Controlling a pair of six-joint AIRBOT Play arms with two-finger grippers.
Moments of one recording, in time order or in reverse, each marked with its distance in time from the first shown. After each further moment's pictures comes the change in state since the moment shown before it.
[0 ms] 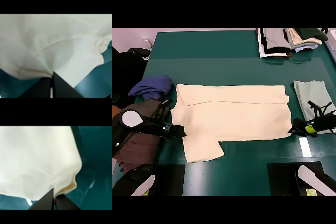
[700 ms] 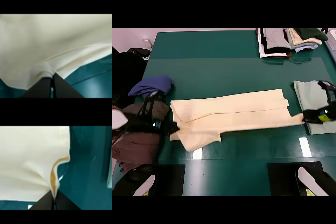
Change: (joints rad) left arm -0.001 0.034 0.154 0.126 -0.021 -0.072; right arm 0.187 0.087 0.292 -0.221 0.077 0.039
